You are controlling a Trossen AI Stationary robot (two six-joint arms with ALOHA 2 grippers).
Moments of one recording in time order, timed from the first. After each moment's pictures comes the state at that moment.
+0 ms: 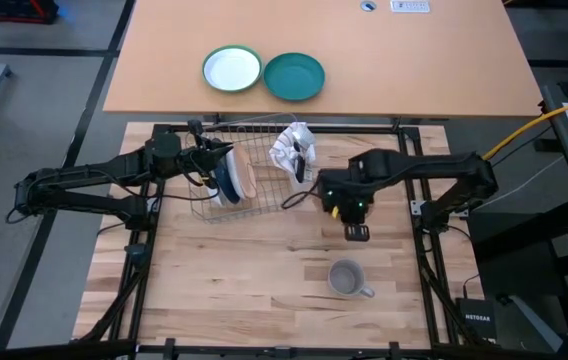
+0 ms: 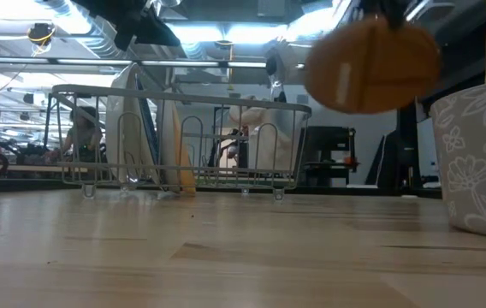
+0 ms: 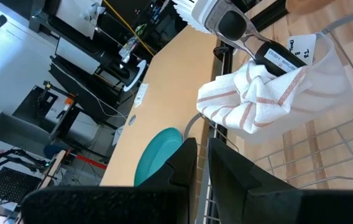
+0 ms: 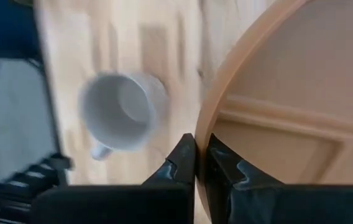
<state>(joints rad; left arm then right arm) 0.26 0.88 0.76 -0.13 -0.35 0.78 0.05 1.60 1.64 -1.45 -0.27 0.07</state>
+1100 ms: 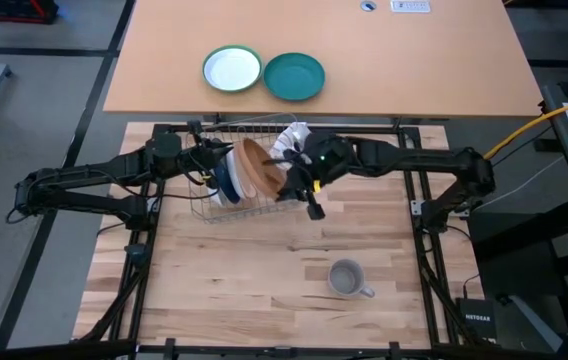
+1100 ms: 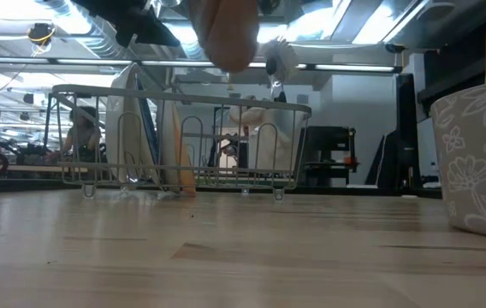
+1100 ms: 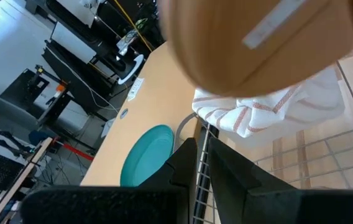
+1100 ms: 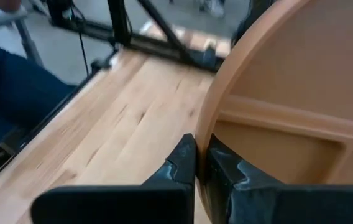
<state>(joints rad) 0.26 0.88 0.76 -0.13 -0.35 0.68 -0.09 1.60 1.52 -0.45 -0.41 -0.31</state>
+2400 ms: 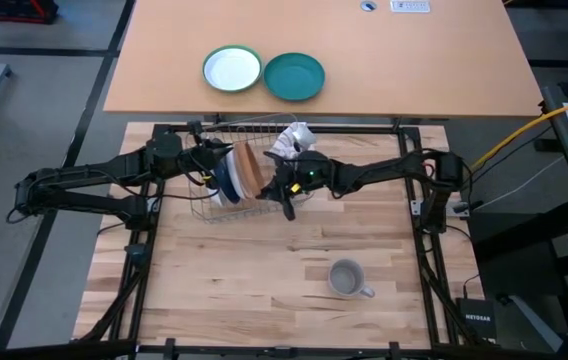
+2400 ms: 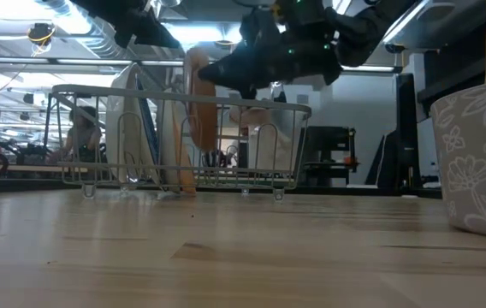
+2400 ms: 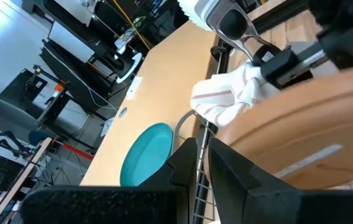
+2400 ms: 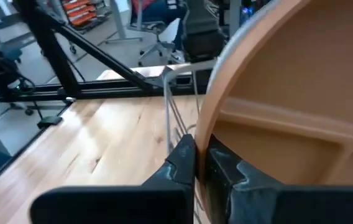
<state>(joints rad) 0.26 0.88 0.76 -0.15 -0.35 0.69 -0.17 1.83 1.08 0.53 -0.40 0.04</state>
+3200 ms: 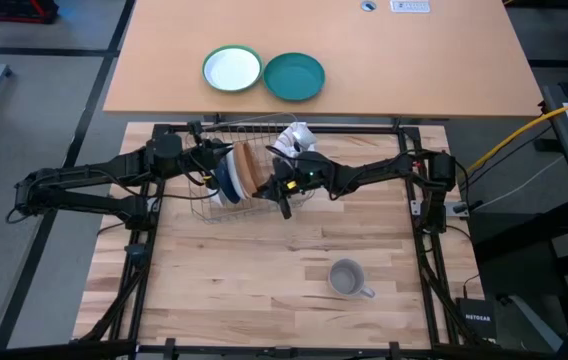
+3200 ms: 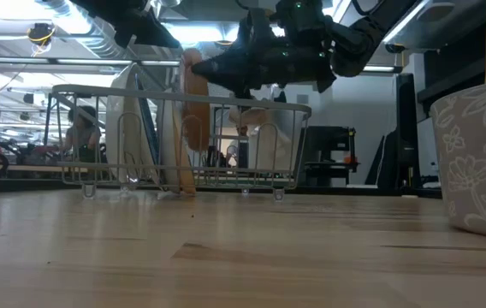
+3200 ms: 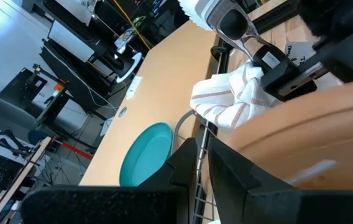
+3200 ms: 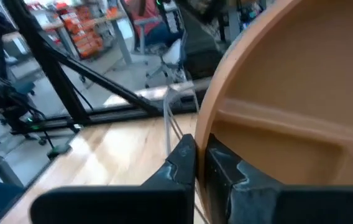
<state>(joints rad) 0.26 0.88 0.76 -0.15 -0.35 0.68 -0.17 1.89 1.08 0.69 -0.41 0.17</state>
